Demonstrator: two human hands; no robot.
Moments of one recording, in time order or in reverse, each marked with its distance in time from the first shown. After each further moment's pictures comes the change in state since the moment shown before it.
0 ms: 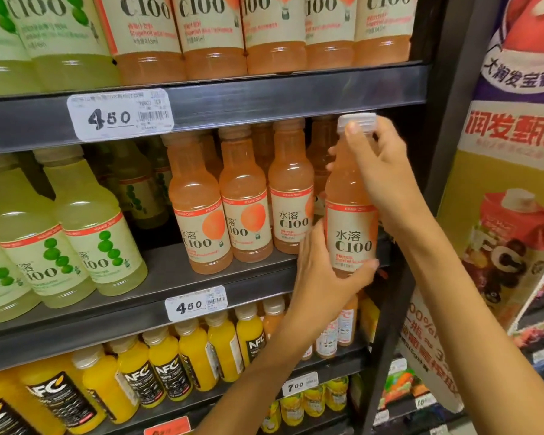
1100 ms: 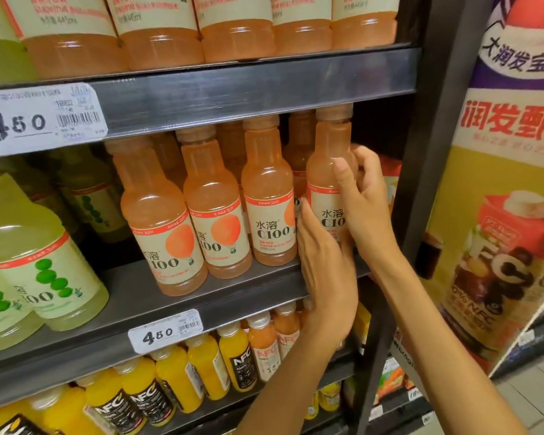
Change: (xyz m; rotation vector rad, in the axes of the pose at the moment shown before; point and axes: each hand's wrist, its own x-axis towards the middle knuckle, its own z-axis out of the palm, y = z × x) left_hand 0.044 -0.004 0.054 0.295 0.318 -0.003; right_hand -0.001 0.072 -0.002 -0.059 0.139 0.095
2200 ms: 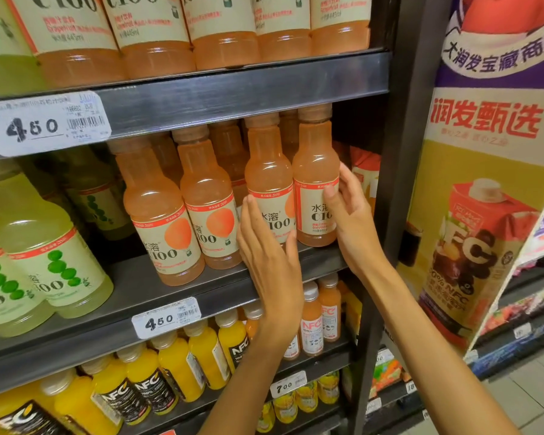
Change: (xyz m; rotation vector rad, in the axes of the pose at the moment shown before) left_hand -0.001 -0.028 -0.040 0.159 0.299 0.170; right_hand -0.019 0.037 -0.010 0.260 -0.142 0.000
